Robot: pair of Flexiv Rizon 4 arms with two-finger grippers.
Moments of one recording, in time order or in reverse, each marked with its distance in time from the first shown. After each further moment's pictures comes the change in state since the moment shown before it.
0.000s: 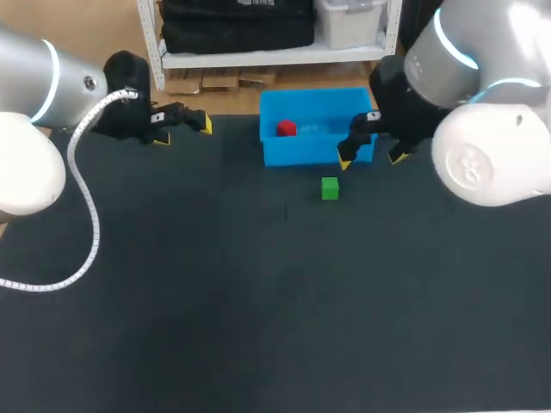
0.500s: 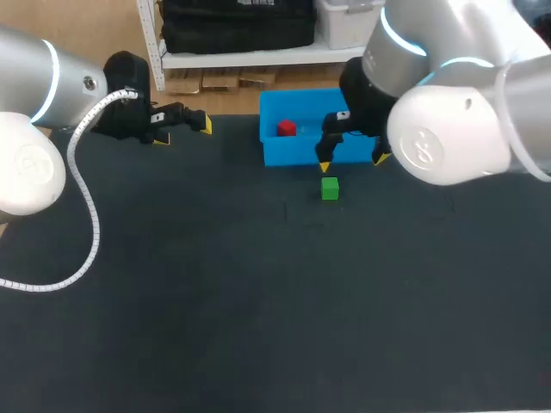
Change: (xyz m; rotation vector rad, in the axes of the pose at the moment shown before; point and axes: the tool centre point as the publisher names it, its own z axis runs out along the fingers) left arm 0.000 0.000 0.000 0.000 0.000 0.000; right arm -0.011 0.022 0.019 0.064 0.091 0.026
